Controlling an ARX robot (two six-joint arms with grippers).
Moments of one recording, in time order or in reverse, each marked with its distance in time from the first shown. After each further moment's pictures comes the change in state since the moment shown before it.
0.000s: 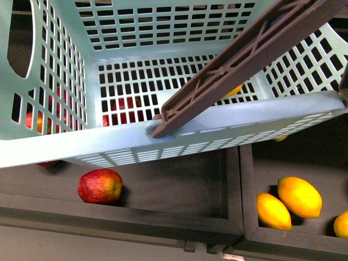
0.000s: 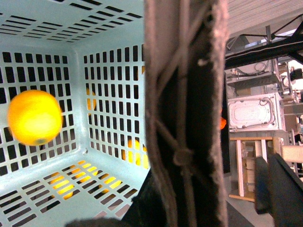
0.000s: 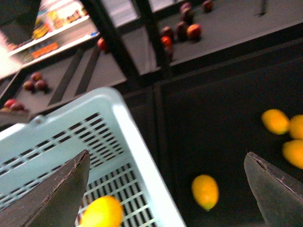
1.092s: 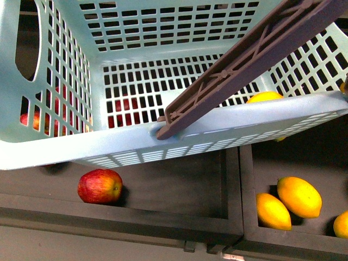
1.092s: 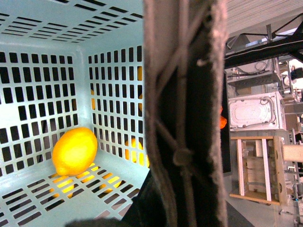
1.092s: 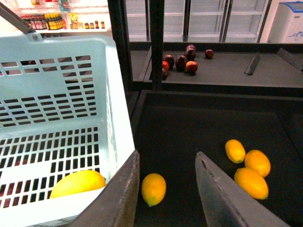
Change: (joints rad) left arm 0.001 0.000 0.000 0.000 0.000 0.001; right arm -0.145 -0.488 -0.576 0.267 -0.199 -0.385
